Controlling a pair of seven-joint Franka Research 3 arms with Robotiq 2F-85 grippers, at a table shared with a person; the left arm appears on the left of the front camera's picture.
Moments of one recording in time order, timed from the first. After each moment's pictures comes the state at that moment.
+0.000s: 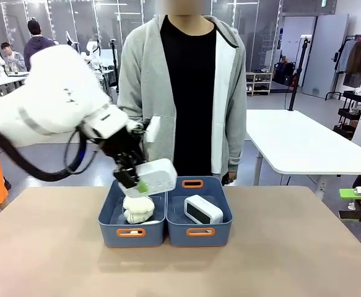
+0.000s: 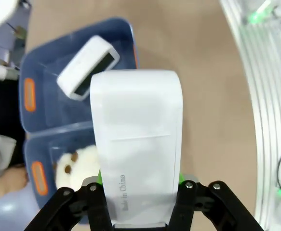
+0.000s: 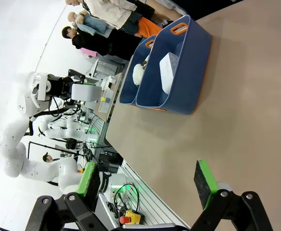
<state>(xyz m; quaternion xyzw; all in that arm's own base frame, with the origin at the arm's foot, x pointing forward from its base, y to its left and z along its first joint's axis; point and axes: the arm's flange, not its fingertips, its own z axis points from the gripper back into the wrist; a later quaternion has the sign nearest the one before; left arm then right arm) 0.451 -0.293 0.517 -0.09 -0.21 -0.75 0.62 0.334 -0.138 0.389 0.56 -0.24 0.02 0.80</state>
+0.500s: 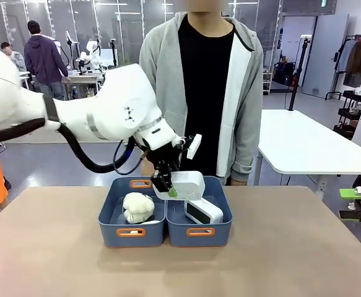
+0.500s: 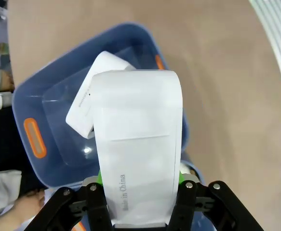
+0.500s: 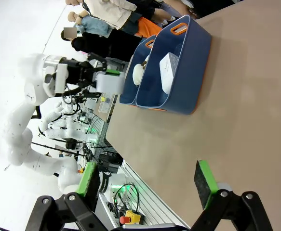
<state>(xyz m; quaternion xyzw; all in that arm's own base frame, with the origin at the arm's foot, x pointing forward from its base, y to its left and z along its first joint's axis) 0.511 -0.385 0.470 -0.05 -0.16 -0.81 0.56 0.334 -0.138 0.390 0.56 -0.24 0.02 0.80</state>
